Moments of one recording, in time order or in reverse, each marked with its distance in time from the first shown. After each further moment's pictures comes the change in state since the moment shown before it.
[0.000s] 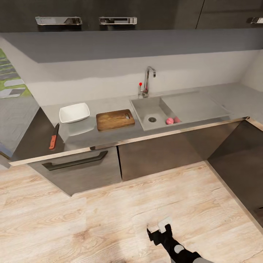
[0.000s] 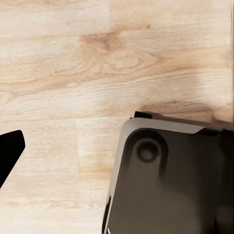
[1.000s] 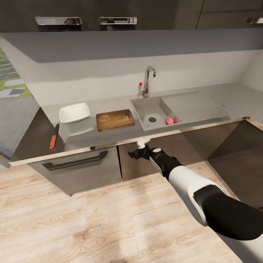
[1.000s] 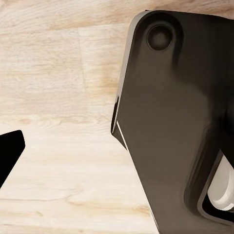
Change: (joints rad) left arm 0.000 -0.016 -0.009 0.300 0.009 -0.008 0.001; right arm -0.625 0.091 -0.006 -0.239 0.001 0.556 0.224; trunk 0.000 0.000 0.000
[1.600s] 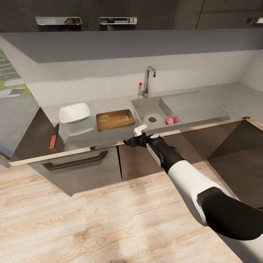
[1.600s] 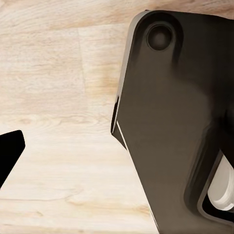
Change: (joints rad) left arm 0.000 0.000 0.000 0.000 0.000 0.000 0.000; right arm 0.000 0.000 -0.002 -0.303 -0.002 0.241 0.001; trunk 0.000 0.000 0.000
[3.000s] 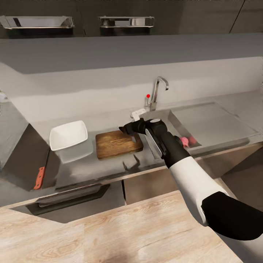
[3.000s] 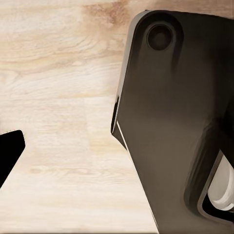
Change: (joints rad) left arm 0.000 0.000 0.000 0.000 0.000 0.000 0.000; right arm 0.000 0.000 0.000 -0.356 -0.002 0.263 -0.001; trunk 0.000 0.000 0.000
